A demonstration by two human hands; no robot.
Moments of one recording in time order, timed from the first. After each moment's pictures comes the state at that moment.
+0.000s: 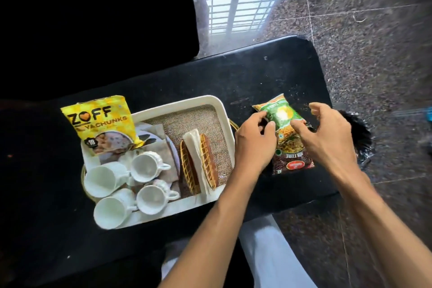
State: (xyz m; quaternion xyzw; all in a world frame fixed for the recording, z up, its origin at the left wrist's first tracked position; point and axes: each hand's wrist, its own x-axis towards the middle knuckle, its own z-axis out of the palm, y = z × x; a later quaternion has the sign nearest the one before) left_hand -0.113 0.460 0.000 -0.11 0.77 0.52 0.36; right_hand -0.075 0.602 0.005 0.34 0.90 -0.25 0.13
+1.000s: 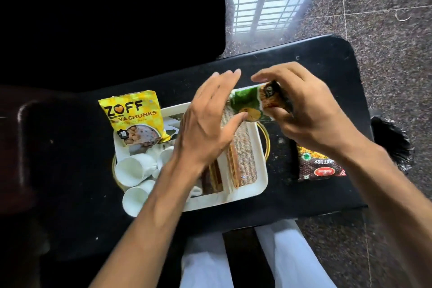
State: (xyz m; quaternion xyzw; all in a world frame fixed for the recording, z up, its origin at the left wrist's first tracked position) left_hand -0.165 0.337 0.030 0.18 0.93 0.31 0.12; right_hand -0.149 0.536 0.049 -0.06 0.92 -0.38 0.08
